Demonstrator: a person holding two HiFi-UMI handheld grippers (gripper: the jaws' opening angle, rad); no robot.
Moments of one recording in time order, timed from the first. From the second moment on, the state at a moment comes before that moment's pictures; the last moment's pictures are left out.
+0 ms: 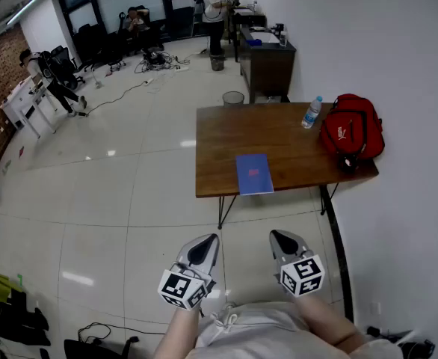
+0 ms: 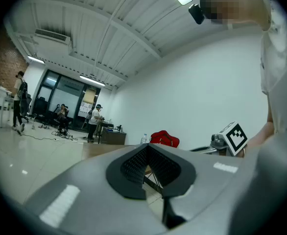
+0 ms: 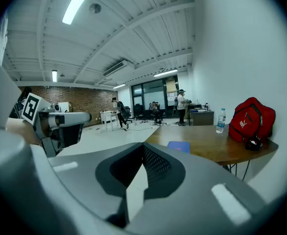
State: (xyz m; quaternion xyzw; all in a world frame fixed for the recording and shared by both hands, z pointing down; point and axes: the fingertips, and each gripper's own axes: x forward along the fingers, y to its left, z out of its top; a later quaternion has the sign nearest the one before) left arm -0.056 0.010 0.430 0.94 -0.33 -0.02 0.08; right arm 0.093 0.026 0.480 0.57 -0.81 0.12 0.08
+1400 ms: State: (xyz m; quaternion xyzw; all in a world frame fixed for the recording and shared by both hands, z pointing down) left arm -0.044 -0.158 0.513 0.92 -0.35 0.04 0.14; right arm 0.128 -0.144 0.559 0.58 -0.78 0.20 0.13
